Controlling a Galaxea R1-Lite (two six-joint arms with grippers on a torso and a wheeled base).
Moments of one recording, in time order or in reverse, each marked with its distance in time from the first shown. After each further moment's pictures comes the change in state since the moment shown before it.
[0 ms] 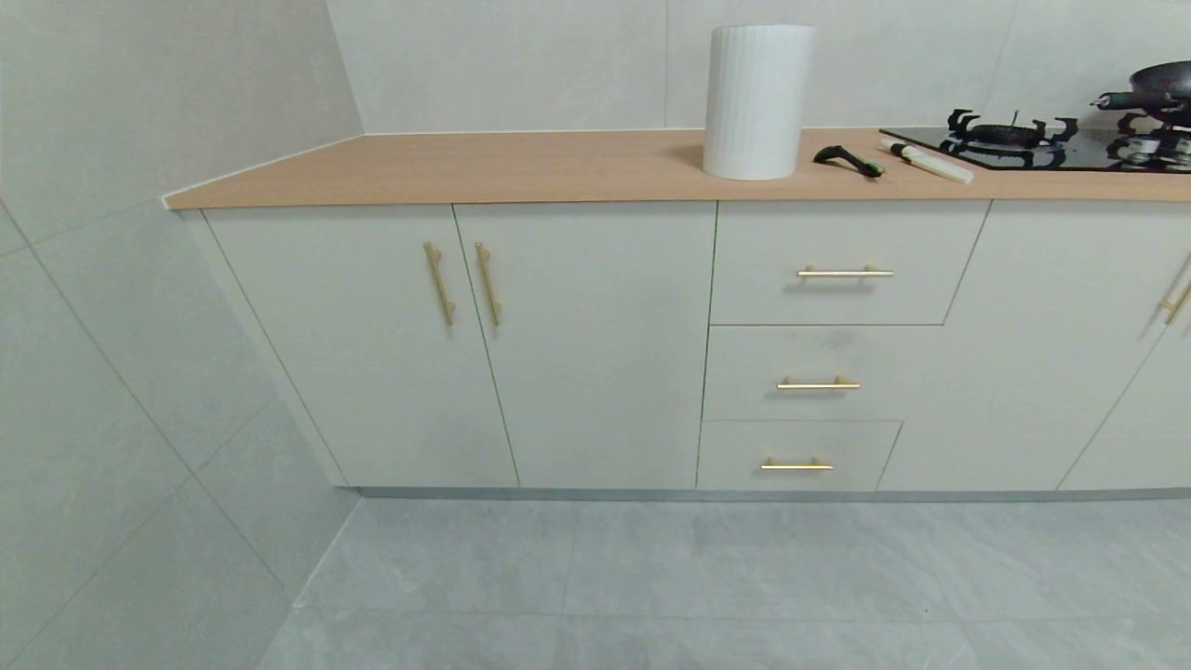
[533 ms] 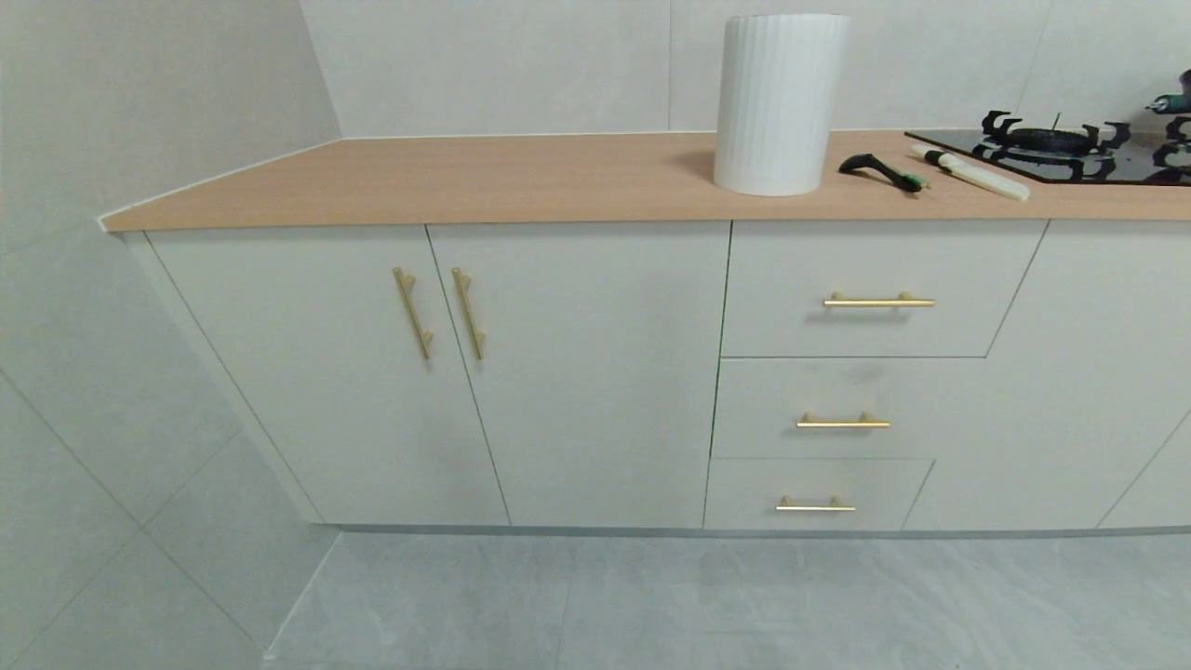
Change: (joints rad) left arm 0.002 0.000 0.000 0.000 0.000 -0.001; right arm 0.000 0.000 0.001 0.002 -0.001 0.000
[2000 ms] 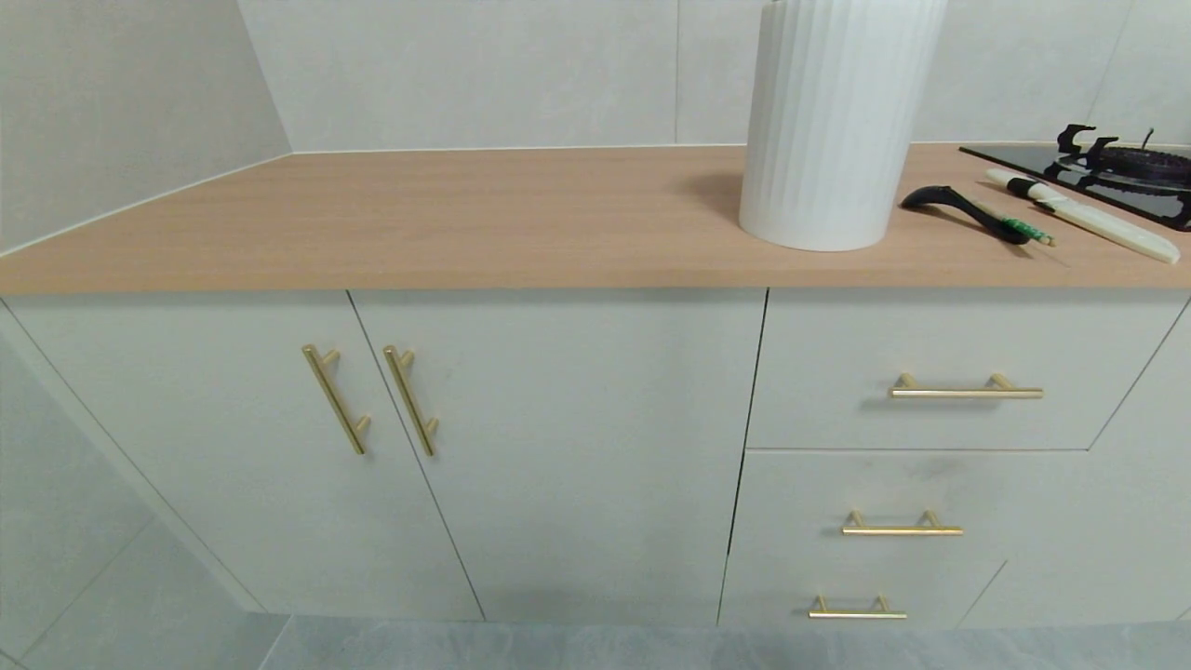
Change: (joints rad) left arm 0.000 0.000 0.000 0.000 0.000 0.000; right arm 0.001 0.000 0.005 0.015 -0.111 0.015
